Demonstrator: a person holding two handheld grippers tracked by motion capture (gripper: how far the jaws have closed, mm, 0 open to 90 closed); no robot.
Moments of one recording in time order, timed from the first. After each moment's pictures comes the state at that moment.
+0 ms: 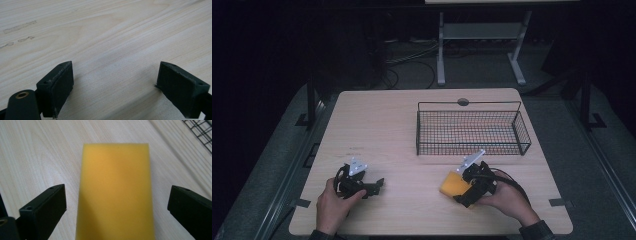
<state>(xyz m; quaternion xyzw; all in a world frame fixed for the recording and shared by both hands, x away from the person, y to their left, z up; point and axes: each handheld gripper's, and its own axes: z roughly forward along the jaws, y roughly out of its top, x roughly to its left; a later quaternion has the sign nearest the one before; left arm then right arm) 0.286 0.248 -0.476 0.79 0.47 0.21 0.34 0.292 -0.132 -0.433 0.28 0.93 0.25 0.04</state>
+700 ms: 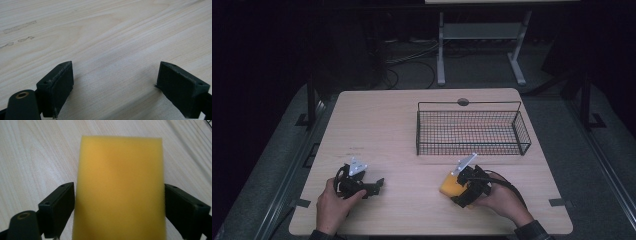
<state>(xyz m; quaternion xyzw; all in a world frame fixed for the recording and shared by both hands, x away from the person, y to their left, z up) 0.286 0.248 -0.476 0.79 0.47 0.21 0.34 0.293 -0.121 -0.447 0.26 0.94 0.22 0.05</state>
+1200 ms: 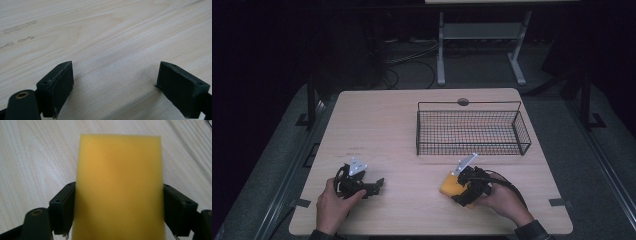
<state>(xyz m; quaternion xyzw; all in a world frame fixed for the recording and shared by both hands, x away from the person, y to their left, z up) 0.286 0.248 -0.476 0.79 0.47 0.21 0.34 0.292 -0.122 -0.446 0.26 0.94 0.22 0.05</state>
